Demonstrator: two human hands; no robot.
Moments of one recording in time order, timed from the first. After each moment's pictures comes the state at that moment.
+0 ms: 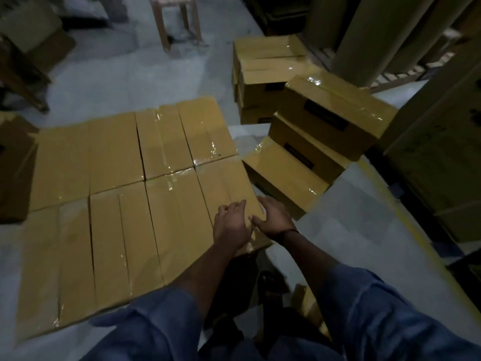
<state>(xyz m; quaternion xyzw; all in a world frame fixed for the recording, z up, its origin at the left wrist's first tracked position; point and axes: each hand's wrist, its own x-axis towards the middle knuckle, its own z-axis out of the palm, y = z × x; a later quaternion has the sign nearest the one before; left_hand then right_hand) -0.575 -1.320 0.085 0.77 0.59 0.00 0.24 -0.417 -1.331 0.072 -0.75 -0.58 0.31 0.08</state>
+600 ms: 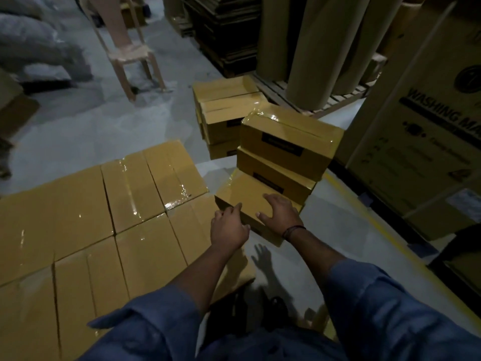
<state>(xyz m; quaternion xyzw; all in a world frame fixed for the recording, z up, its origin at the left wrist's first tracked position) -0.459 -1.252 0.141 0.81 0.54 0.01 0.24 -0.278 -1.290 0.141 -0.80 -0.55 0.22 0.10</state>
